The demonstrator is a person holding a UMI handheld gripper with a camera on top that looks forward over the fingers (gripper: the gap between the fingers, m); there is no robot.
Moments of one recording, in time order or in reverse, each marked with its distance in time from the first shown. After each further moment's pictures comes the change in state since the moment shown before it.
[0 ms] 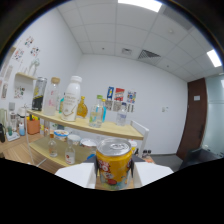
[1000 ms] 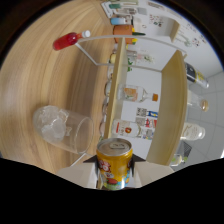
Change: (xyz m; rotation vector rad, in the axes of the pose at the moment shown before) arm -0.111 0.108 0.055 -0.176 -0.094 -1.554
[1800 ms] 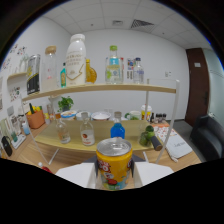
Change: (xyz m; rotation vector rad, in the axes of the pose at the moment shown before) arm 0.008 0.027 -0.029 -0.031 -0.198 1.732
